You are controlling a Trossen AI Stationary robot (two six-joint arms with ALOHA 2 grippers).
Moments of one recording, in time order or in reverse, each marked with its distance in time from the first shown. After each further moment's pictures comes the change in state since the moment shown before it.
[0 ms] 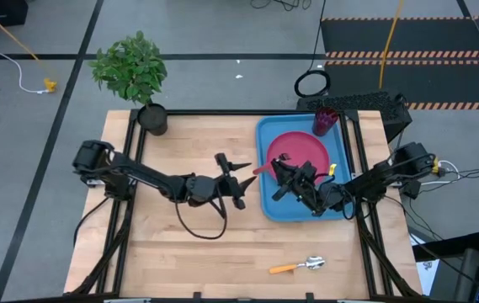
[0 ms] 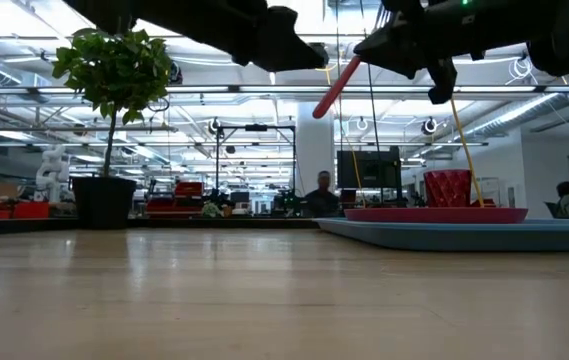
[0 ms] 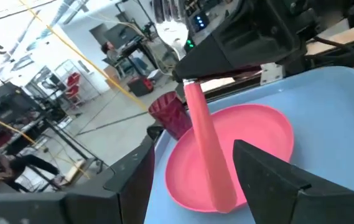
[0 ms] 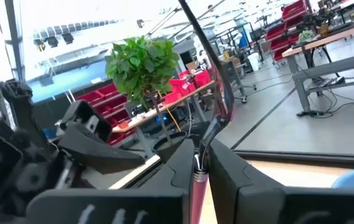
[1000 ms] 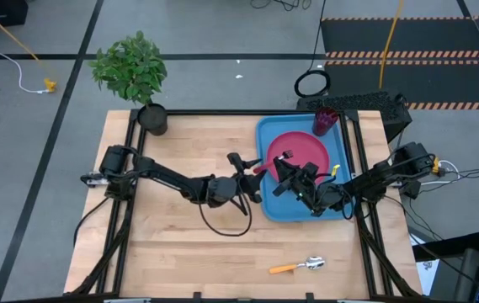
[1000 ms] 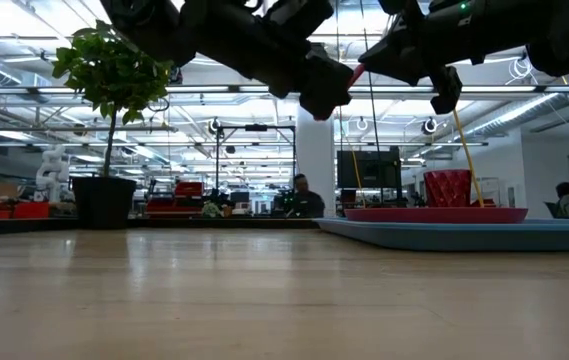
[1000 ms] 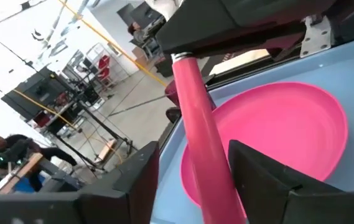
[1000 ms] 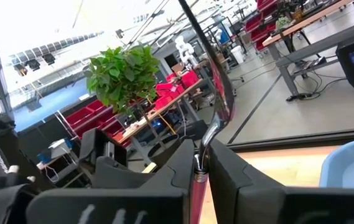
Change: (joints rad) left arm 0.053 0.239 0.175 0.036 -0.112 0.048; right arm -0.005 0.001 0.000 -0.037 0.075 0.159
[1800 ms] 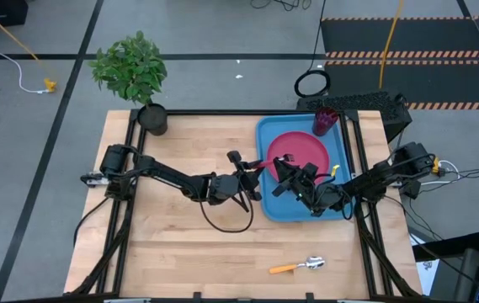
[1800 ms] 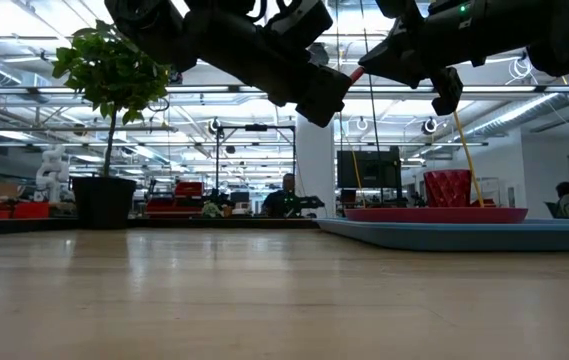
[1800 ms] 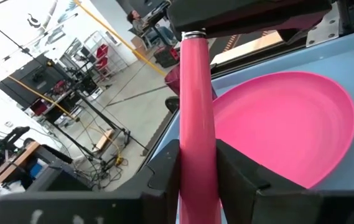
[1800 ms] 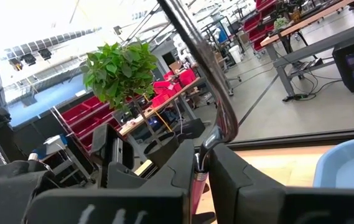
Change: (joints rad) left arm 0.015 0.000 0.000 -0.046 0.015 -0.057; right arm 0.000 0.000 0.000 -0.026 0.005 0.001
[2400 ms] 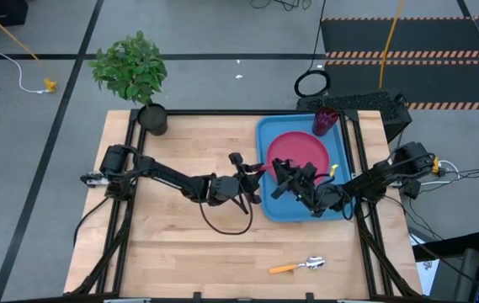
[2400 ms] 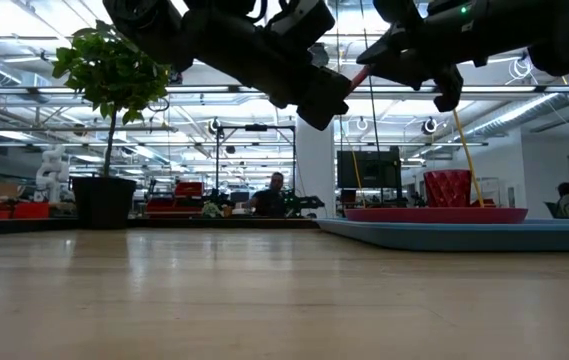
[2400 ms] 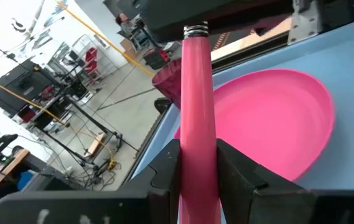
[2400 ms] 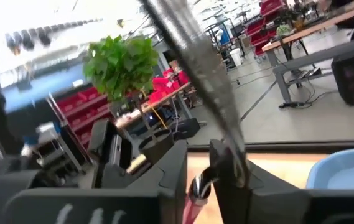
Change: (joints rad) left arm -0.002 0.000 0.000 -0.021 0.037 0.004; right arm 0.015 0.000 0.000 -0.009 -0.008 -0.098
